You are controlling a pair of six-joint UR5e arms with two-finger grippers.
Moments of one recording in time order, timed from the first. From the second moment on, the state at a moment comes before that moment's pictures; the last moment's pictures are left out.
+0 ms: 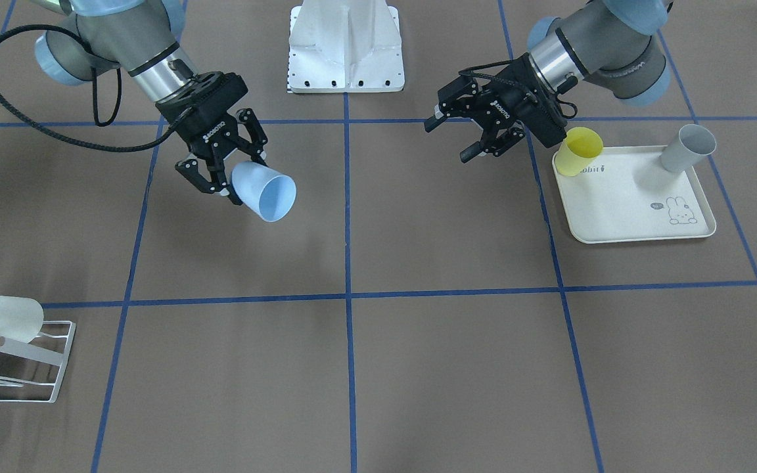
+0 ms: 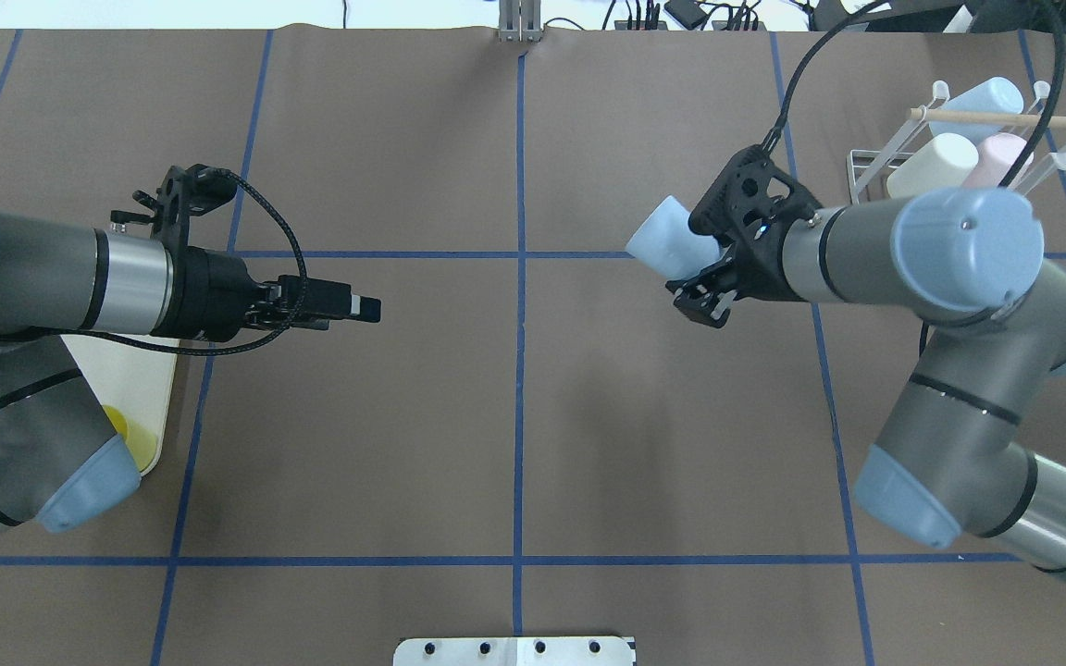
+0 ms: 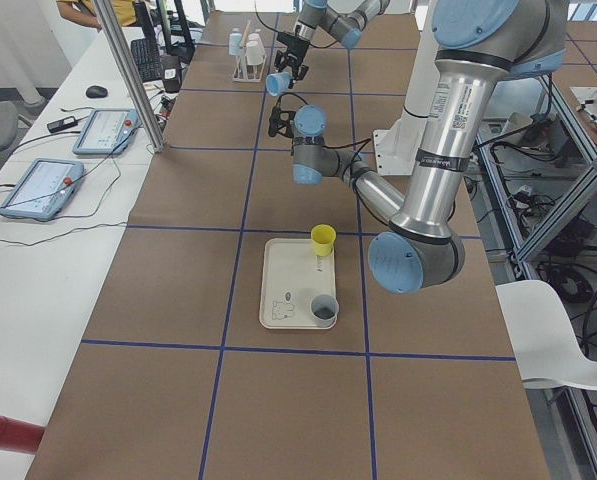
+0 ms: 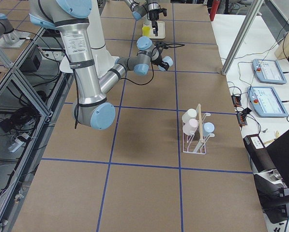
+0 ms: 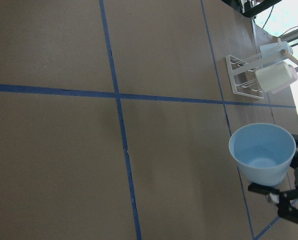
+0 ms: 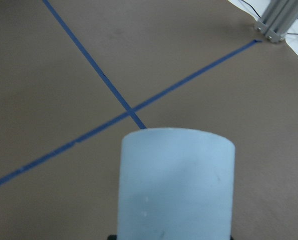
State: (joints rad) left arm -0.69 -1.84 -1.83 -2.62 -2.08 -1.38; right arm 0.71 -1.26 1.96 -1.18 1.80 0.21
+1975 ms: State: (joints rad) left arm -0.67 -1.81 -1.83 -2.63 -2.04 -1.38; right arm 1.07 -1.06 1.61 -1.75 1.33 -1.03
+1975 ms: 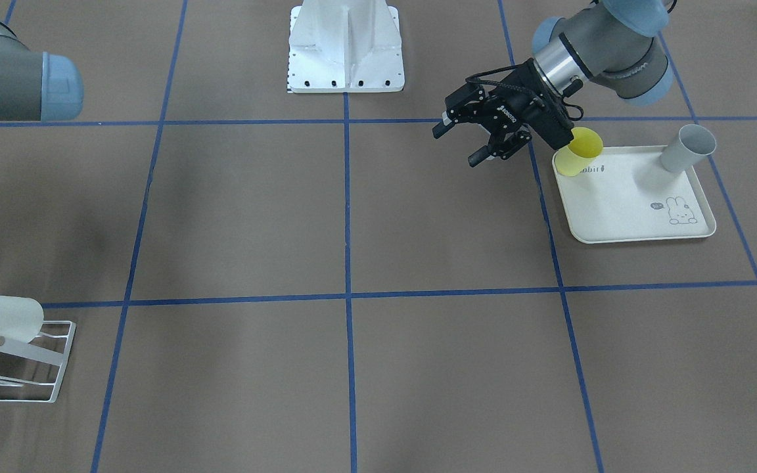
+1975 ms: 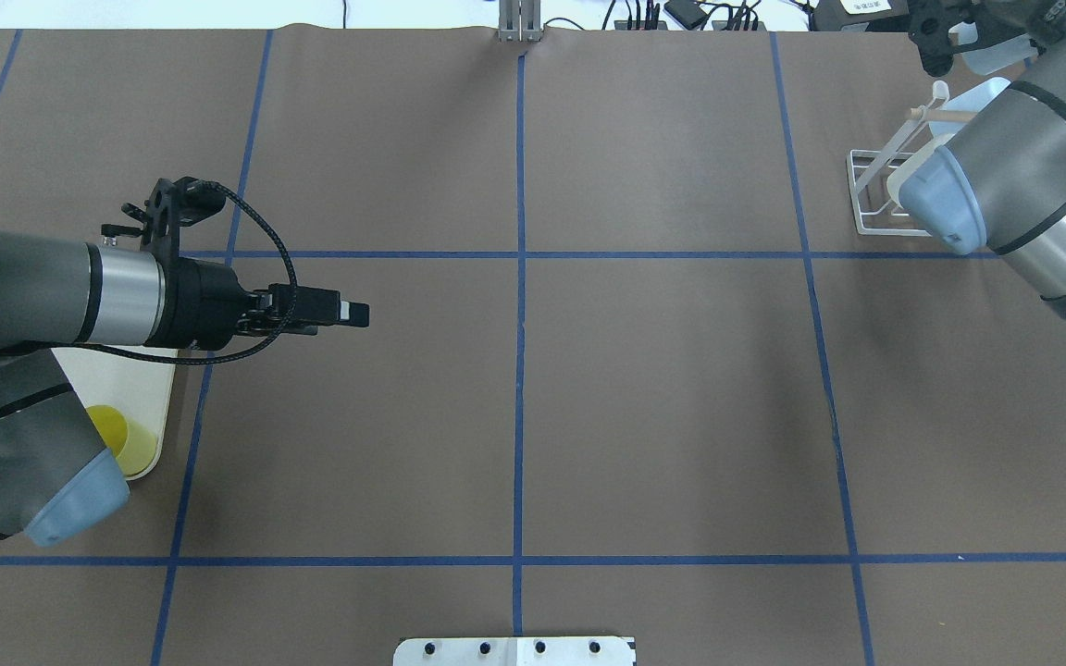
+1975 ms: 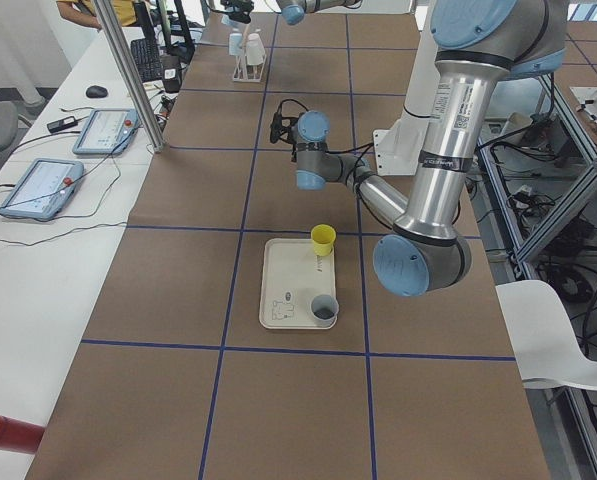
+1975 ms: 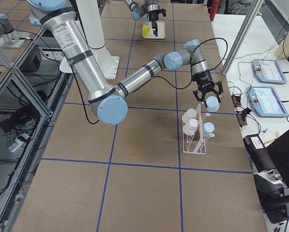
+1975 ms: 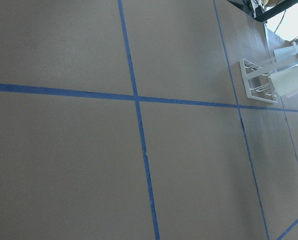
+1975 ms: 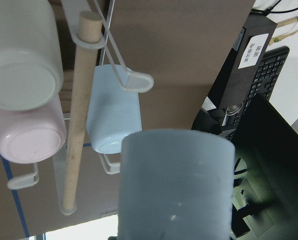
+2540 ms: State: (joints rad) left arm -0.67 -1.80 -1.84 -2.64 -2.04 -1.38; right arm 1.02 -1.06 1.54 -1.69 1.31 -1.01
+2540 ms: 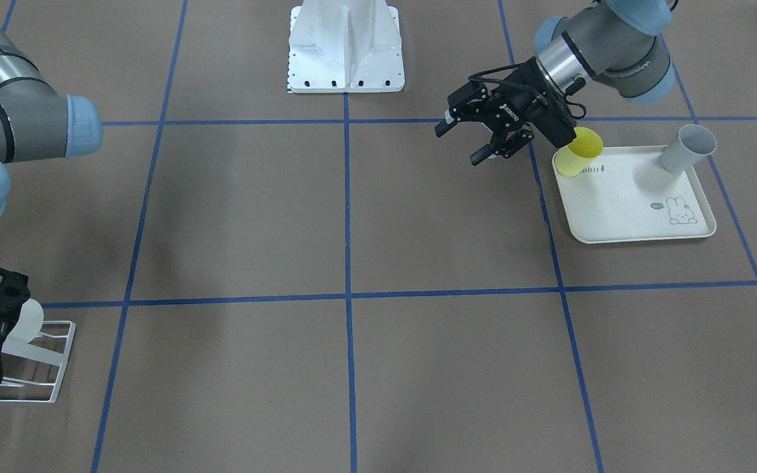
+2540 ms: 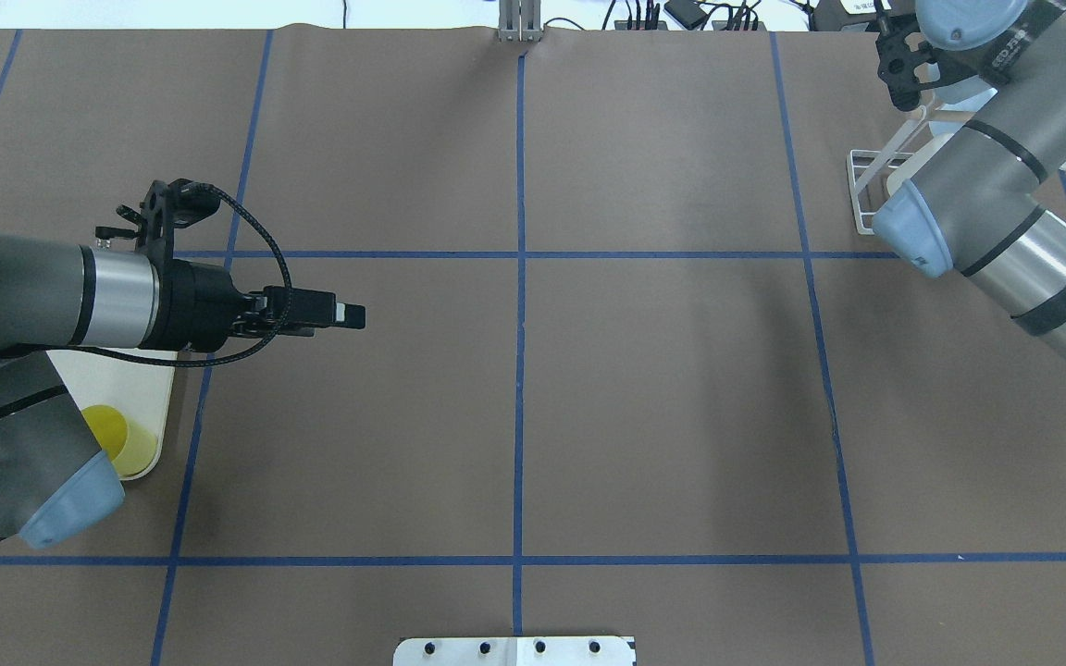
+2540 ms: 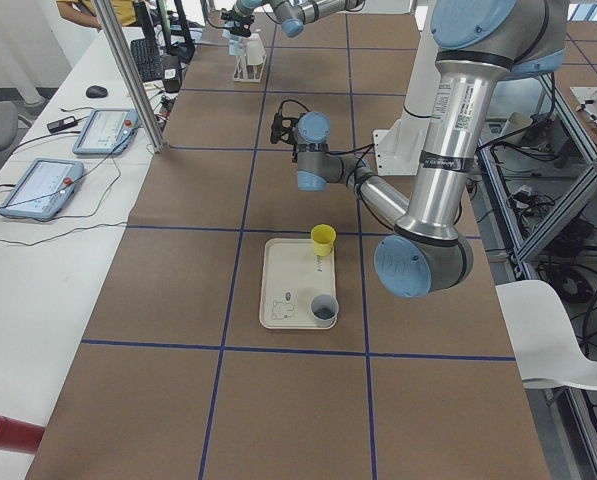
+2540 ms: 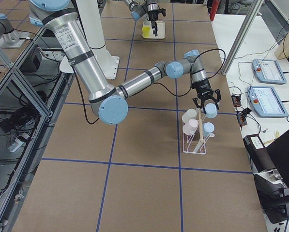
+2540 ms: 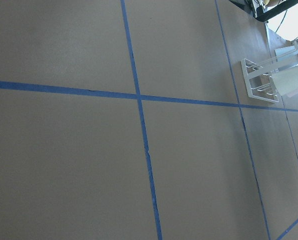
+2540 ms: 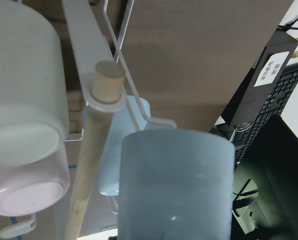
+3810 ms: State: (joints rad) left arm -0.68 -1.80 -1.85 -2.64 -2.04 -1.38; right arm 0.97 -1.05 1.53 -1.68 1.26 -1.01
